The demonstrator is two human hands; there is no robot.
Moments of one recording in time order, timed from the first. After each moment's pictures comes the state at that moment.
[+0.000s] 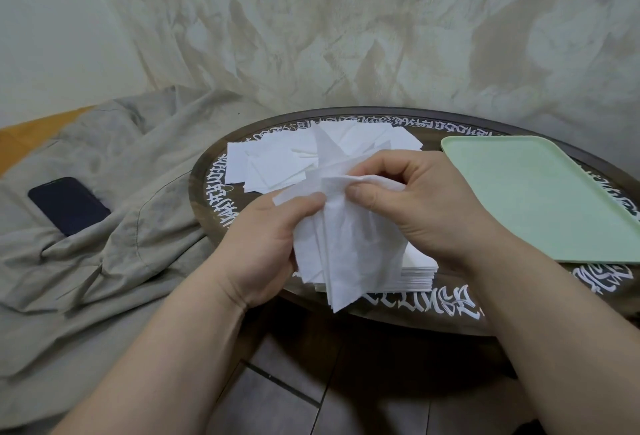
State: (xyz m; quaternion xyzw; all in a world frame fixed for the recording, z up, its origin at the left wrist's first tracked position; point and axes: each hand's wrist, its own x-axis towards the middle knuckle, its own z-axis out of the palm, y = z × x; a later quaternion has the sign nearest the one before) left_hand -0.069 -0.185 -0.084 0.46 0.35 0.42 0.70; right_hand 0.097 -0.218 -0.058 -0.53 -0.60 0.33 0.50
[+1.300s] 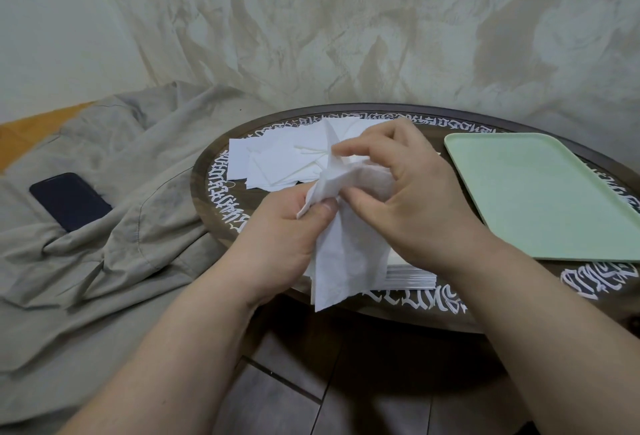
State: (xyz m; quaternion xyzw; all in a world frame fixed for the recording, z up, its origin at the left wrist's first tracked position) left_hand -0.071 -0.182 -0.089 0.66 0.37 0.38 0.53; right_hand 0.087 -0.211 -0.069 -0.54 -0.71 0.02 0.46
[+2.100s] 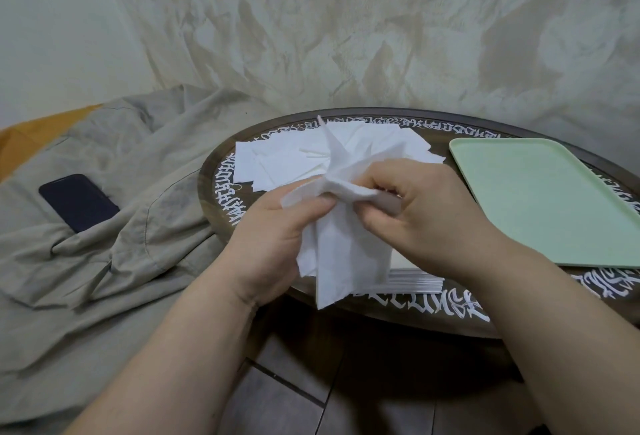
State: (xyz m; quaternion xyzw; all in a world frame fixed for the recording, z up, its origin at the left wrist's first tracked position) left_hand -0.078 -0.181 -0.085 0.49 0.30 0.43 0.69; right_hand 0.093 -0.212 -0.066 -0.53 -0.76 0.01 0.37
